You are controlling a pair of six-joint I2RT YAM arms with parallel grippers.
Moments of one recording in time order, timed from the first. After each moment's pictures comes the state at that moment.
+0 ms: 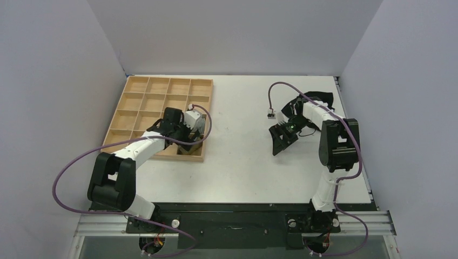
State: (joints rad) left arm -0.30 1.51 0.87 -0.27 0.04 0.37; right arm 0.10 1.97 1.39 -1.15 -0.63 -0.67
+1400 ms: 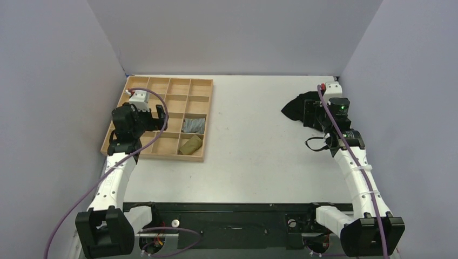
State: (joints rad) left arm 0.09 1.12 0.84 -0.08 0.25 -0.01; right arm 0.03 1.08 1.03 -0.44 0.13 -0.10
